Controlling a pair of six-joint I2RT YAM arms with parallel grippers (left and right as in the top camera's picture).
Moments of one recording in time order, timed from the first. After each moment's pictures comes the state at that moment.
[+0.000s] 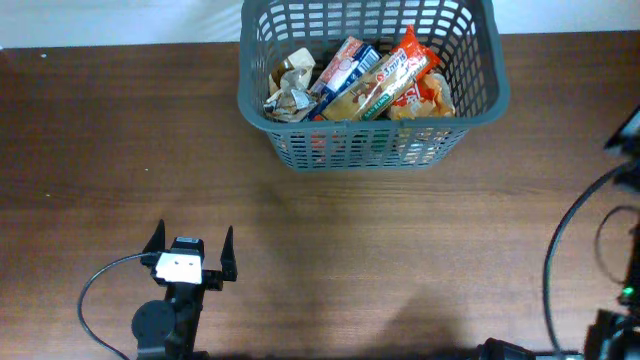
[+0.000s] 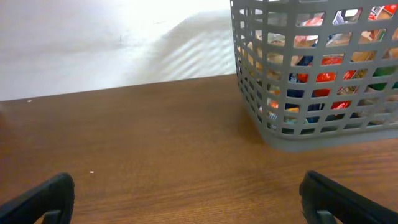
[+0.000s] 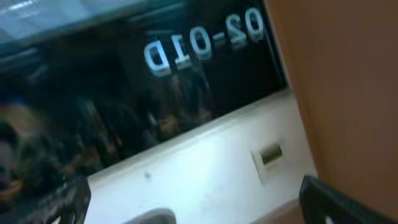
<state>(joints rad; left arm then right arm) 0.05 0.01 0.07 -0.18 0.12 0.09 -0.34 0.68 1.09 -0.14 0.00 0.37</state>
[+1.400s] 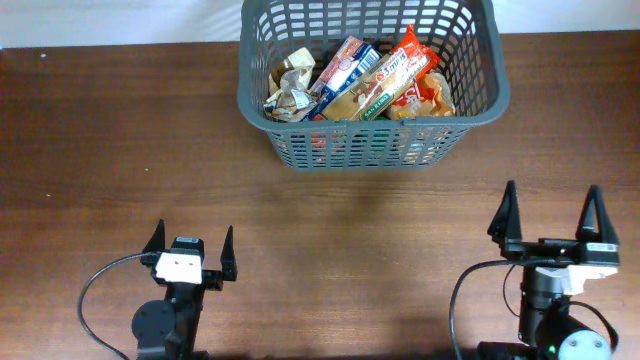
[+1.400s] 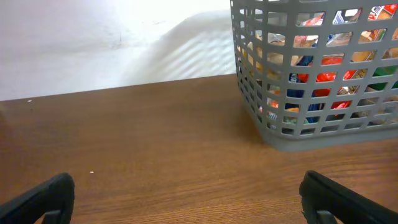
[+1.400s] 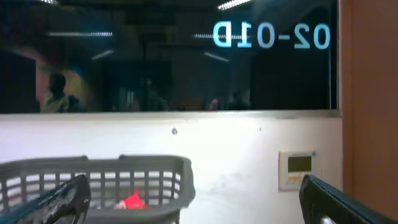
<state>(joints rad) 0.05 0.01 0.07 -0.18 0.12 0.09 -0.08 0.16 0.24 0.35 0.01 0.01</state>
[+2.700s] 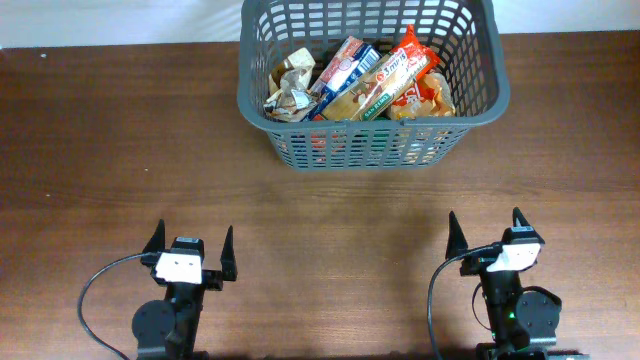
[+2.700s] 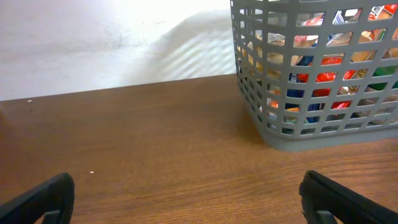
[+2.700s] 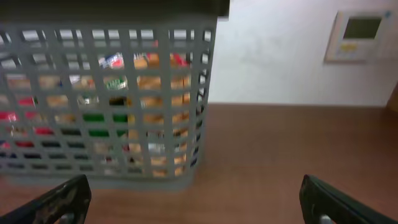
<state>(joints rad) 0.05 0.01 0.07 -0.18 0.12 0.09 0.00 0.01 0.01 -0.03 -0.04 0.00</state>
